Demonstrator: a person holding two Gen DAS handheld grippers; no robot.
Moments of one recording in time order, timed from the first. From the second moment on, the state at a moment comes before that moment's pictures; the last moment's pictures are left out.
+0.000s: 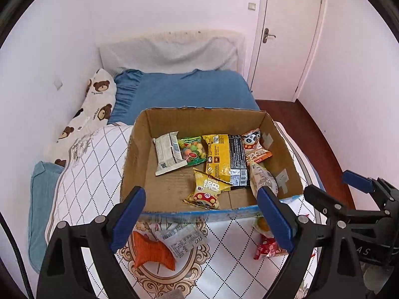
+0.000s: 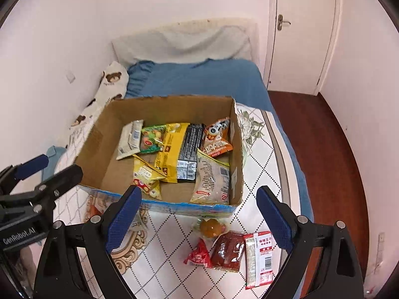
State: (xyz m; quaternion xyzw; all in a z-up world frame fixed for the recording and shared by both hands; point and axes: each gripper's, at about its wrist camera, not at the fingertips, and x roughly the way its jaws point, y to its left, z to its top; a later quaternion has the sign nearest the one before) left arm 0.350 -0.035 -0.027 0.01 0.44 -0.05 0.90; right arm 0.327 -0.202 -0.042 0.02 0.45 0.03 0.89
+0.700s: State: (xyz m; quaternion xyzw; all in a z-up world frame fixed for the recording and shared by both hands) left arm 0.356 -0.161 -0.213 0.02 0.66 -0.14 0.74; right arm 0.279 -0.344 -0.180 0.15 0.58 -0.04 0.80
